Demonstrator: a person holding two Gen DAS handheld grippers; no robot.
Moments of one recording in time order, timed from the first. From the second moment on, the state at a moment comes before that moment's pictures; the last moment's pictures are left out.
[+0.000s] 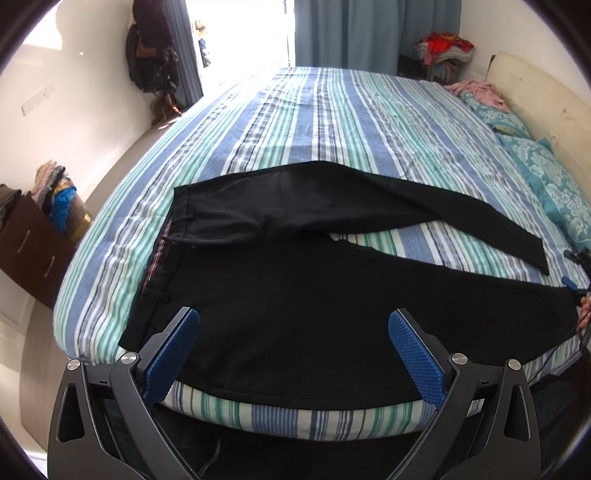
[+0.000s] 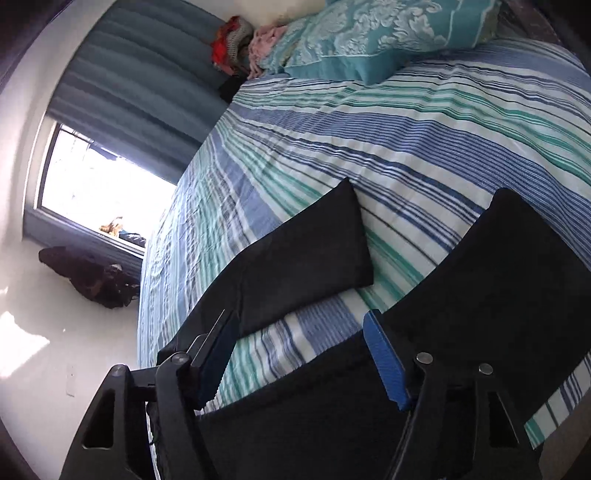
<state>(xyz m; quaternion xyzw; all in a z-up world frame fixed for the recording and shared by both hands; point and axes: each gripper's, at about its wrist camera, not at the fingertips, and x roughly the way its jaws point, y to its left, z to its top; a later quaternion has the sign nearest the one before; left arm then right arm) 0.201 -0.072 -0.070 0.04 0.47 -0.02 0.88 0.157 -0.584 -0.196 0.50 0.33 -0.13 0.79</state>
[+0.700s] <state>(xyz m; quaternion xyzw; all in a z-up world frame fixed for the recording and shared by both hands) 0.254 -0.092 -0.122 0.04 0.53 -0.02 0.85 0.260 -0.636 -0.189 0.56 0.36 -0.04 0.74</state>
